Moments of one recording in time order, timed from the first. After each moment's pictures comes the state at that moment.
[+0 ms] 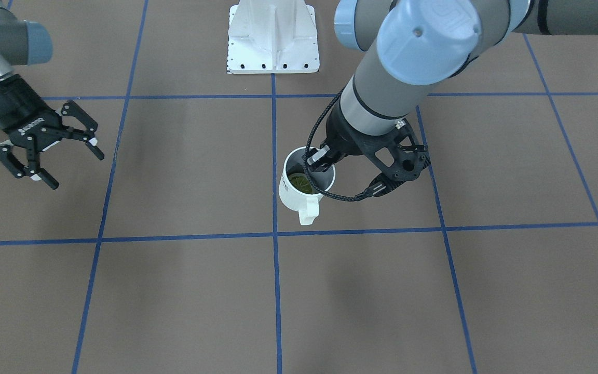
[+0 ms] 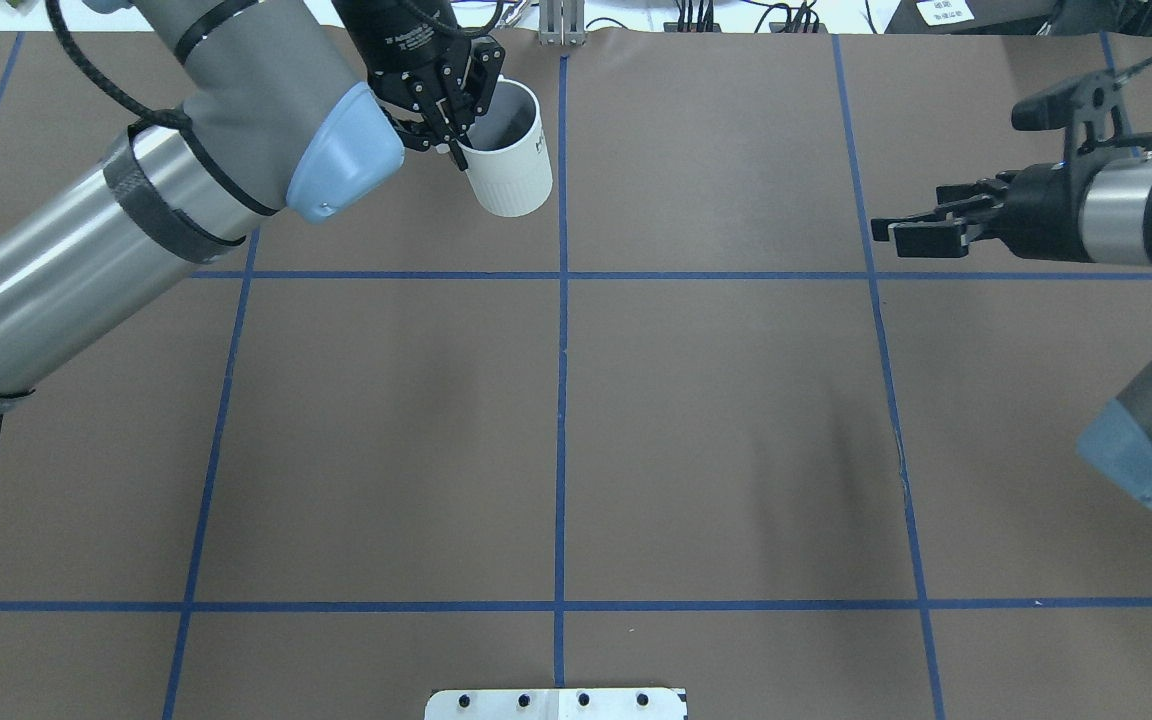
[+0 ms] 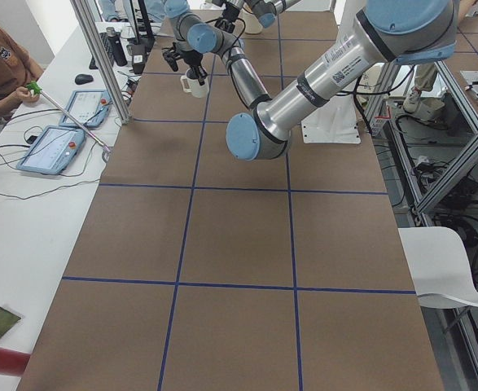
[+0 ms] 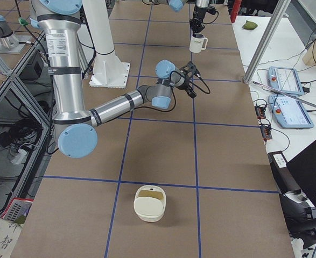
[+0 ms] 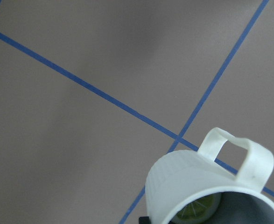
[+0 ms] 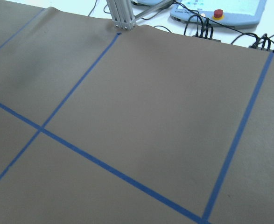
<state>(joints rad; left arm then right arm) -0.91 -2.58 -1.49 -1.31 -2.37 -1.52 0.85 -1.47 1.88 -0.64 1.83 0.75</state>
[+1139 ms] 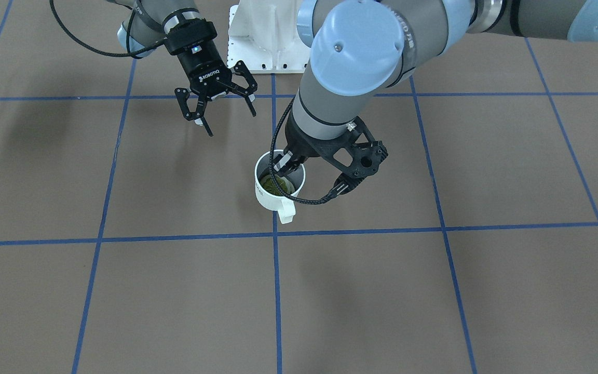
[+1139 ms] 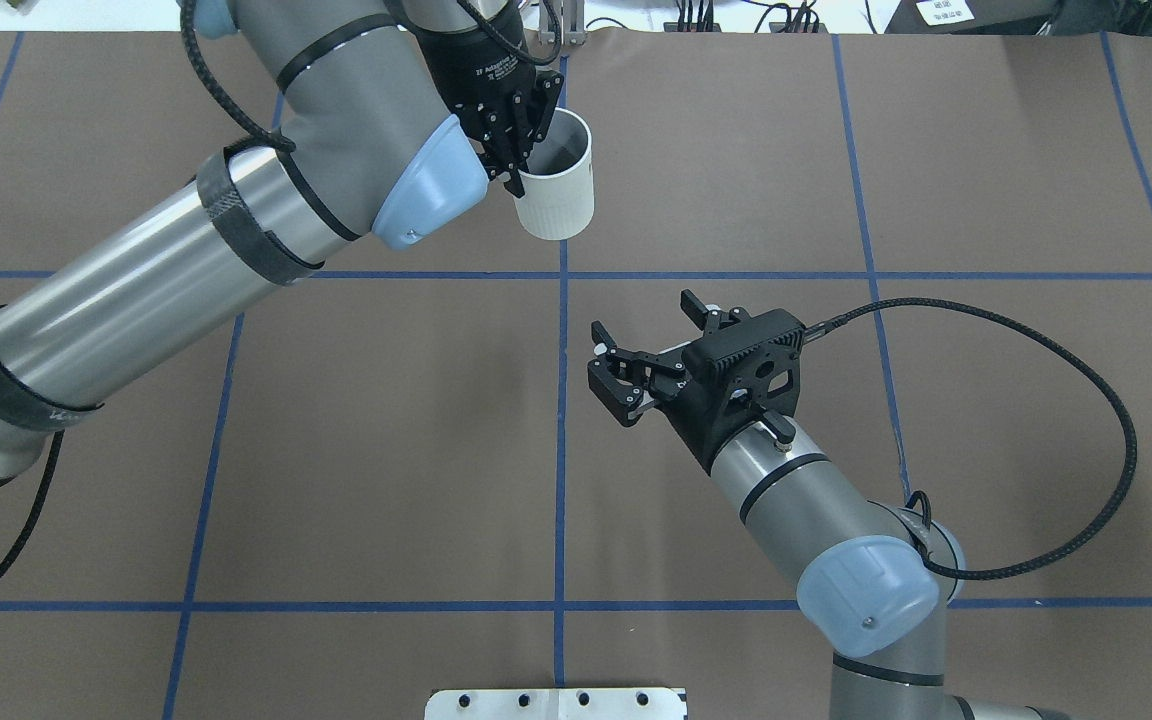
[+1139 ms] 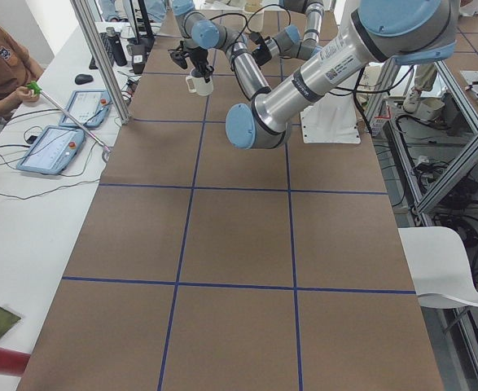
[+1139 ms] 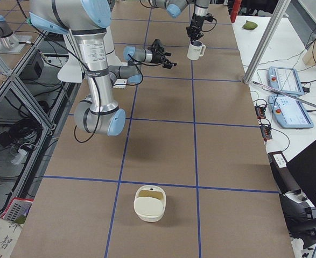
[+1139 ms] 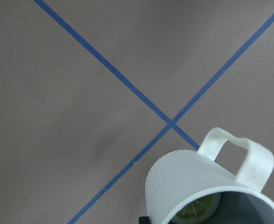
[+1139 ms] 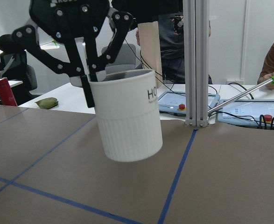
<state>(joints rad) -0.84 -2.64 -1.43 -1.31 -2.32 -1.70 0.22 -1.21 1.83 -0.62 0.80 0.80</state>
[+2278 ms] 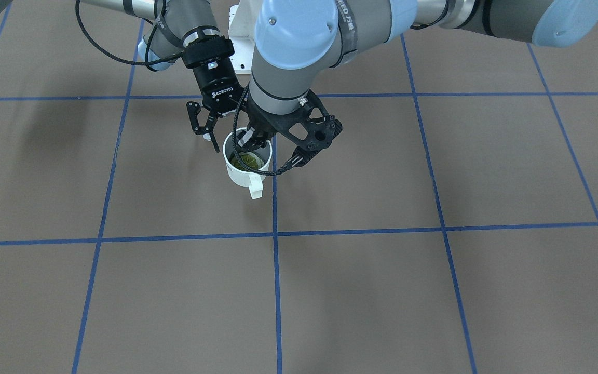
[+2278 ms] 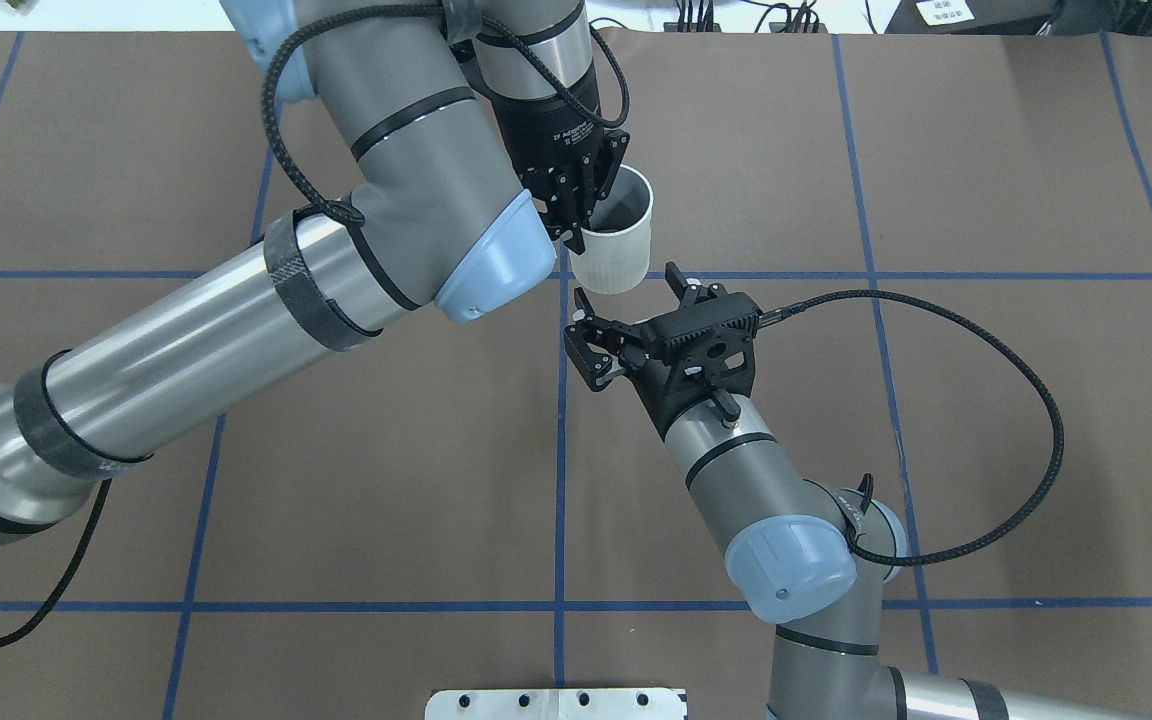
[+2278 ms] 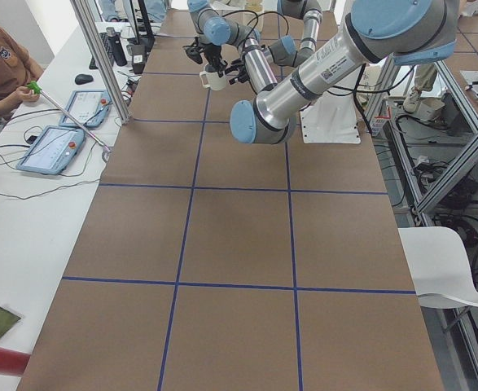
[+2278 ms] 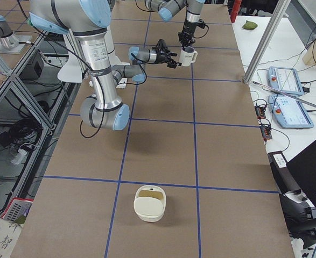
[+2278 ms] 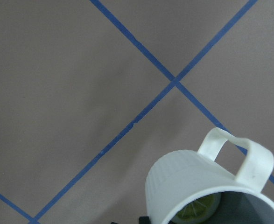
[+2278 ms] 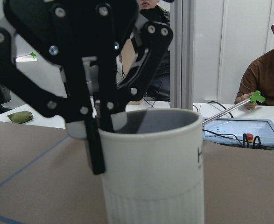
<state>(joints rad) -0.75 -2.68 -1.44 -1.31 -2.31 -1.79 0.25 -1.12 1.71 -0.62 0.72 0.80</state>
